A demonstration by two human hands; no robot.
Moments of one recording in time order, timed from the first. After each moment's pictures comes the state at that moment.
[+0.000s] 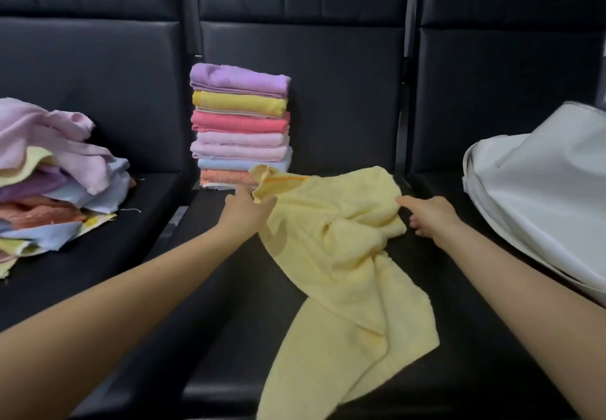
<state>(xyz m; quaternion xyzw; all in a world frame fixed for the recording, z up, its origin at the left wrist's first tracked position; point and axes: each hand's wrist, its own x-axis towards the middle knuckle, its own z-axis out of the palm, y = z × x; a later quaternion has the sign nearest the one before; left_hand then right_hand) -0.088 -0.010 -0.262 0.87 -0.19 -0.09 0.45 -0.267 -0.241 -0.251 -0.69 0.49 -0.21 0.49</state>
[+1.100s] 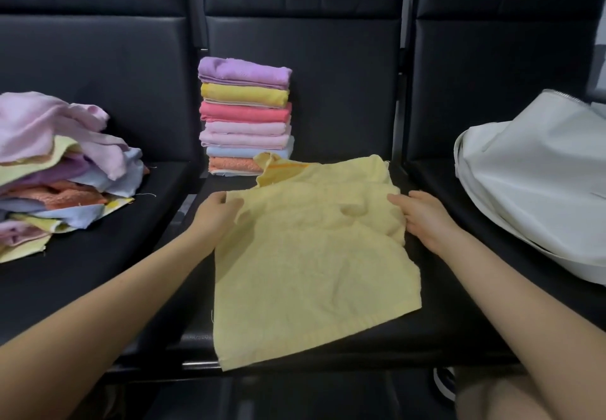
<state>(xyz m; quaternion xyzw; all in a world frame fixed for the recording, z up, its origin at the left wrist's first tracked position) -0.092 0.049 -0.280 0.85 -0.12 -0.10 0.51 -0.304 -0.208 -0.264 -0.62 0.36 -0.22 0.66</state>
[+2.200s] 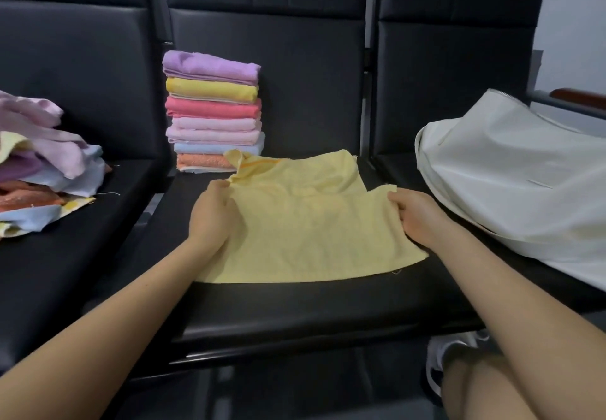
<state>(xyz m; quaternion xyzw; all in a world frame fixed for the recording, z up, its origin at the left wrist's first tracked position) -0.126 0.024 -0.288 0.86 -0.25 0.04 0.44 -0.348 -0.204 -0.247 -0.59 0.39 -0.23 0.66</state>
